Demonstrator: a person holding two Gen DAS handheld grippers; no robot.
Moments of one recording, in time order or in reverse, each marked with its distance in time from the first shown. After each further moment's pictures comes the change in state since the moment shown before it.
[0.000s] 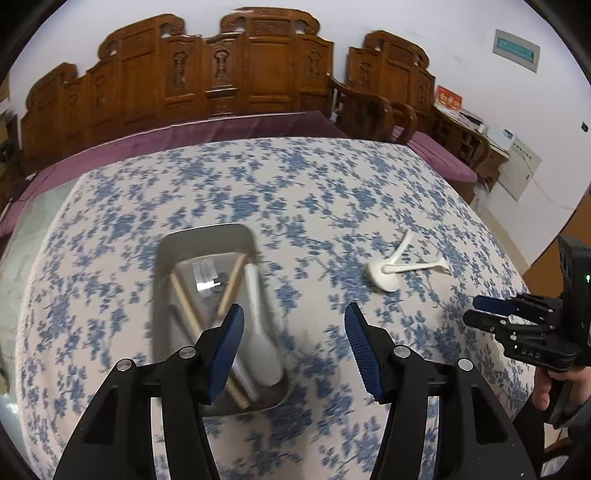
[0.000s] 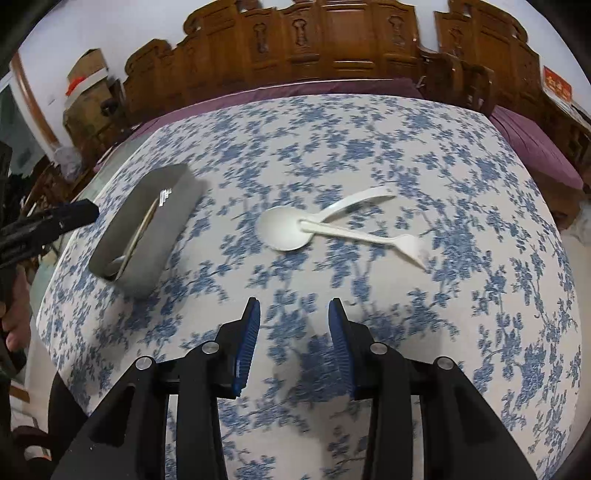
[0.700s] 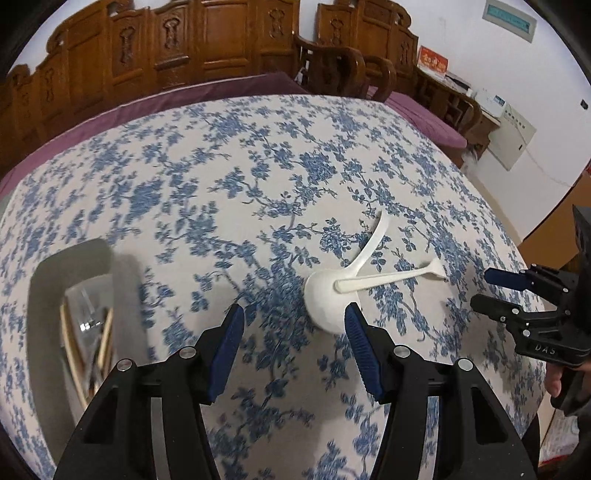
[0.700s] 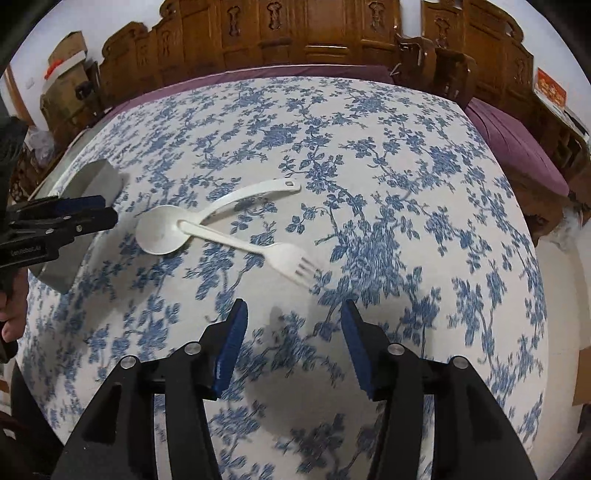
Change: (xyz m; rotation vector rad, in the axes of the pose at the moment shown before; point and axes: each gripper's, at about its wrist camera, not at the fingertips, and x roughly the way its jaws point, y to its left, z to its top) left arm 0.120 -0.072 0.032 0.047 0.137 -0.071; right arm 0.034 -0.095 0.022 -0.059 0.072 -0.101
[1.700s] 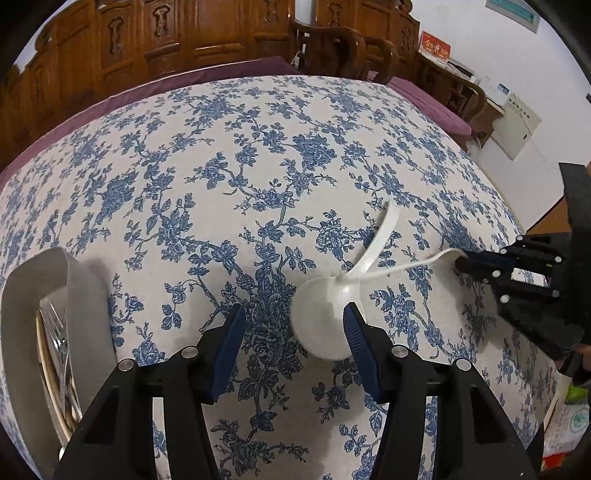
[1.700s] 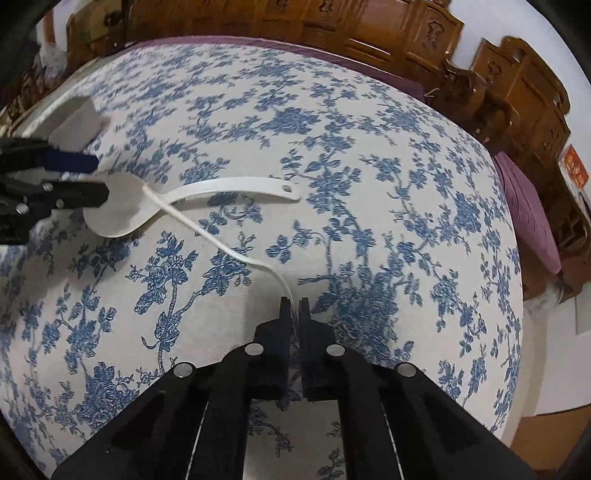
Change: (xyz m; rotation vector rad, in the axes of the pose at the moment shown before) left arm 0.038 -0.006 0.011 0.010 0.053 0.001; right arm 0.045 0.006 0.032 -0.246 0.063 -0.100
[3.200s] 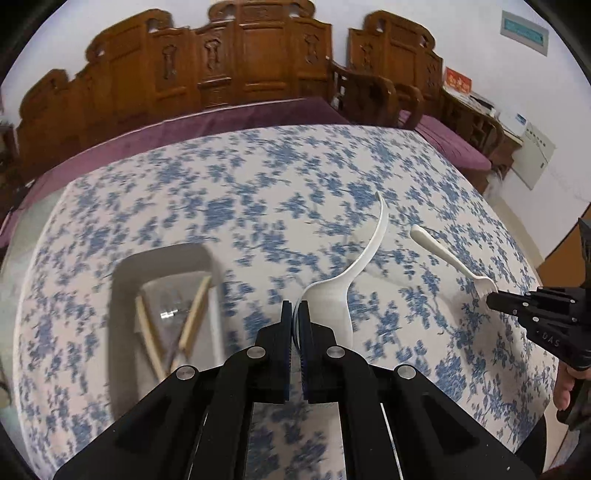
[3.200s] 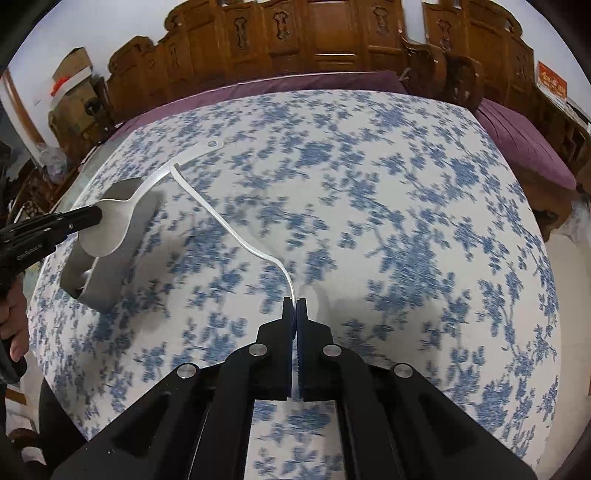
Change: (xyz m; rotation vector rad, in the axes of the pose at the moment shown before) left arm -0.110 0.041 -0.030 -0.059 -0.135 0.134; right arm -0.076 0.035 -0.017 0.293 -0.099 0.171
